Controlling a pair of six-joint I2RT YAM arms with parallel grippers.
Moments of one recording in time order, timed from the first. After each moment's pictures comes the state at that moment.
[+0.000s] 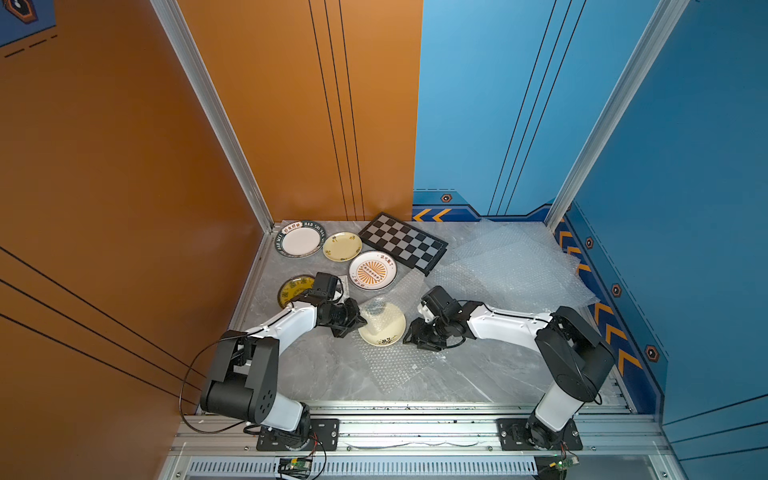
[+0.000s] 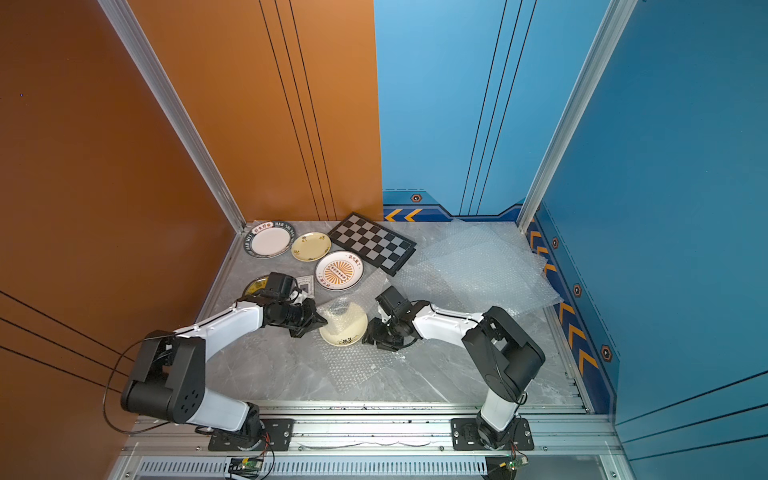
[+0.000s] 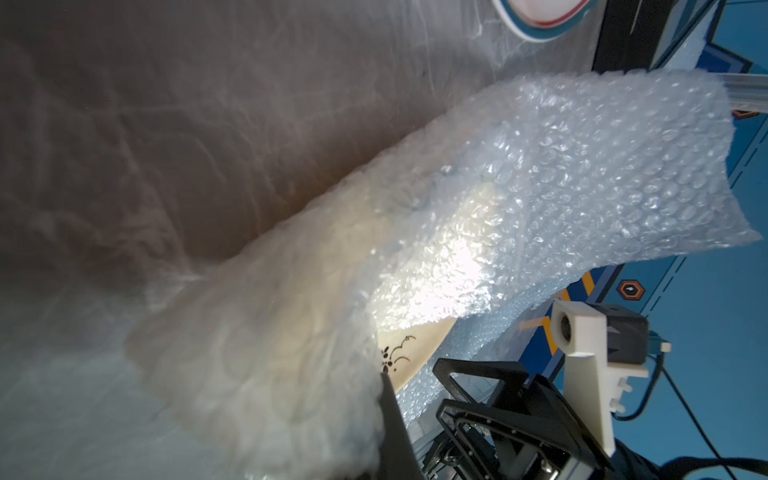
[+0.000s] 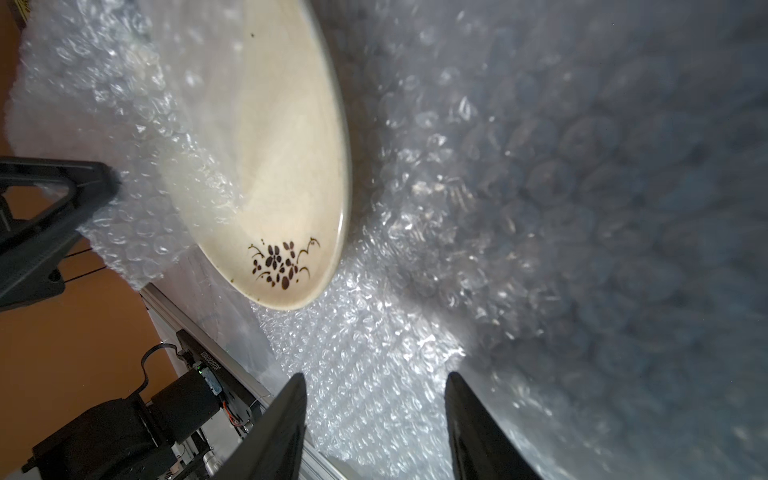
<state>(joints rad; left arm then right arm) -0.17 1.48 0.78 -0.42 0.59 -0.86 0.75 1.72 0.95 -0.31 -0.43 0.90</state>
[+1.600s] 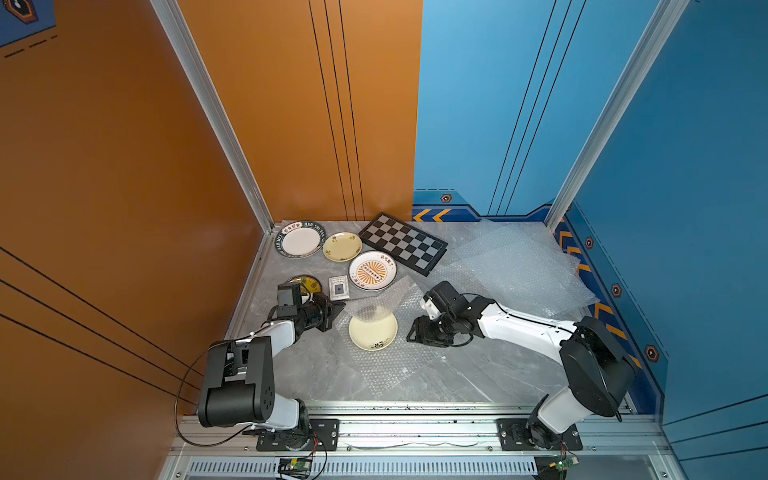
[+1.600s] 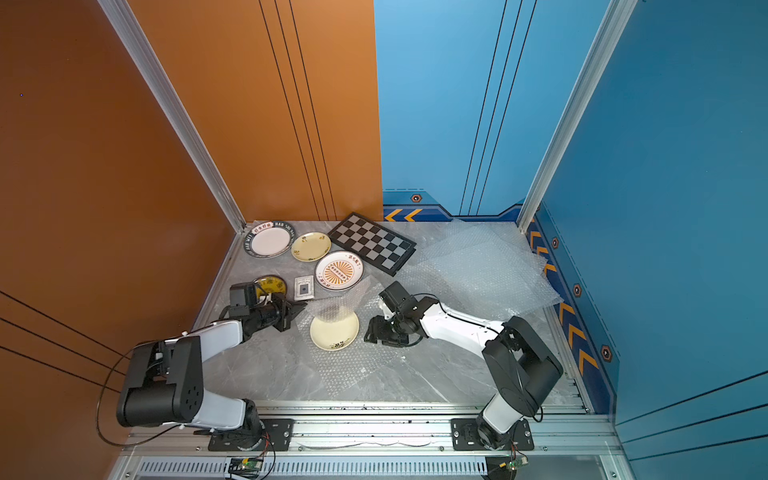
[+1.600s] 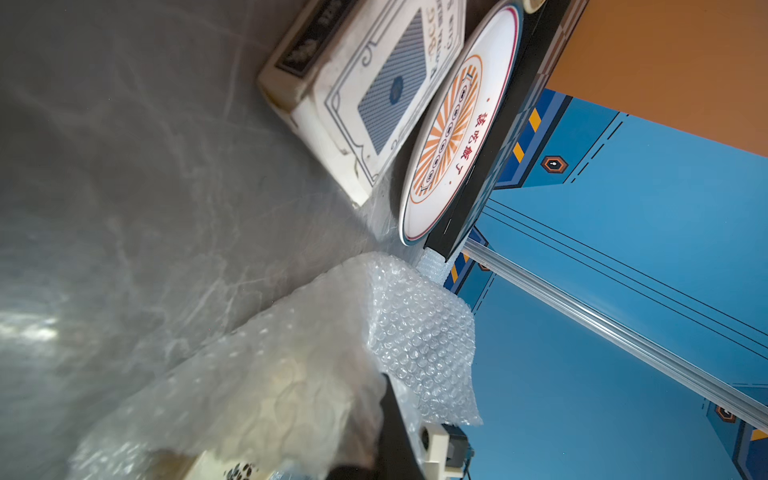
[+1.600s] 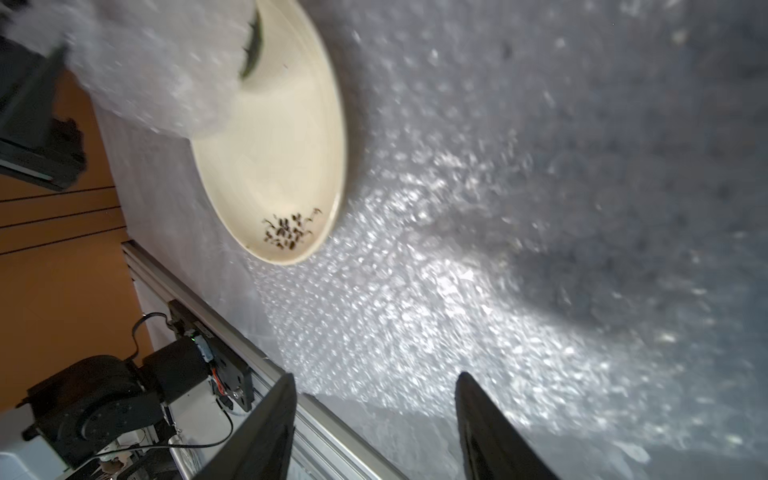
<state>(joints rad) 0.12 1.45 0.54 0.13 0.76 -1.31 0.75 1.63 1.02 -0.43 -0.42 0.77</state>
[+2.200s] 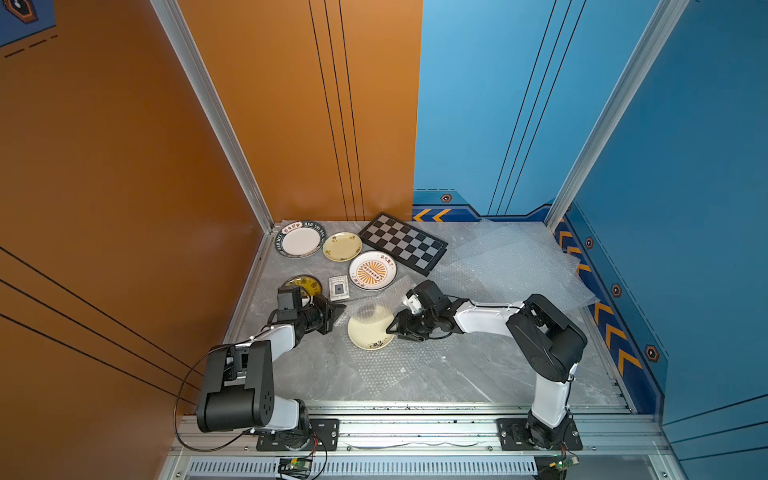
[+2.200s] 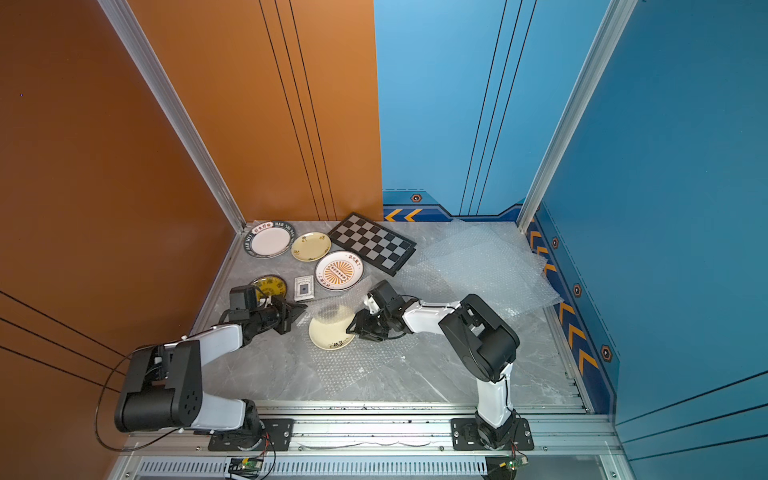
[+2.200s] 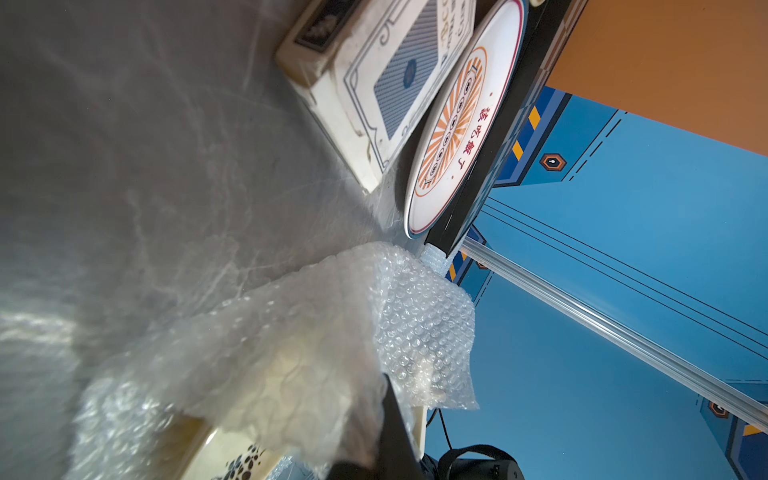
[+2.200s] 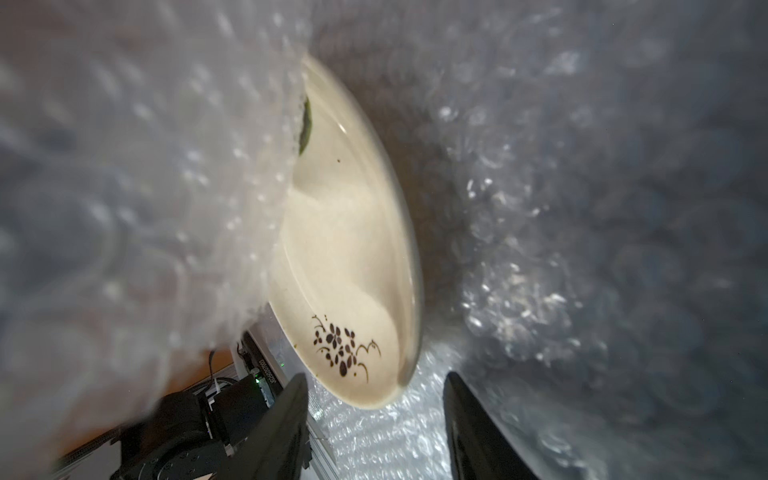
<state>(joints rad) 0.11 1.43 0.51 0.16 0.76 -1.33 0.74 1.90 1.03 0.00 -0.58 0.94</state>
